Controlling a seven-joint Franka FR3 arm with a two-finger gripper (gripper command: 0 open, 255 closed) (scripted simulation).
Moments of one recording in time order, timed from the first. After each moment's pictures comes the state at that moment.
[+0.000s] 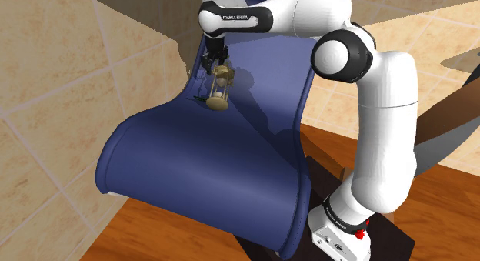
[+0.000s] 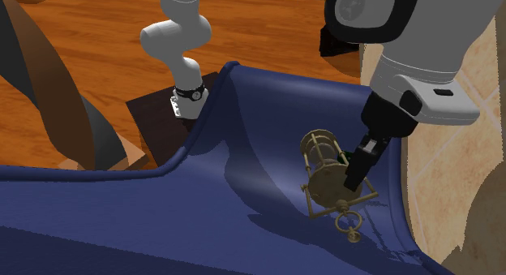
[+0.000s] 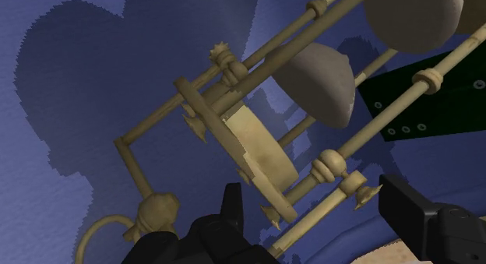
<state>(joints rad) 0.07 0.55 0.07 -1.25 -0.22 1.85 -0.02</state>
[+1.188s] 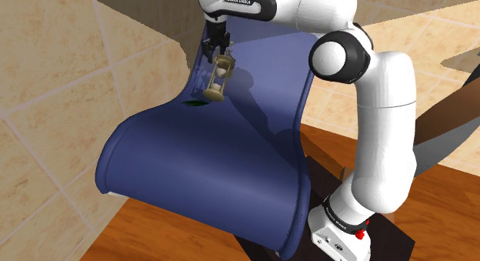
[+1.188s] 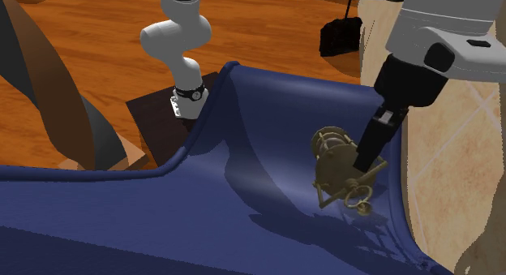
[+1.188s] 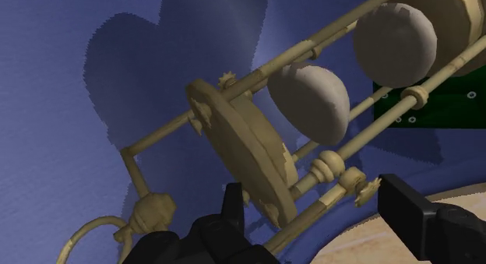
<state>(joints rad) 0.07 0.57 0.07 -1.08 -0.21 1.70 -0.05</state>
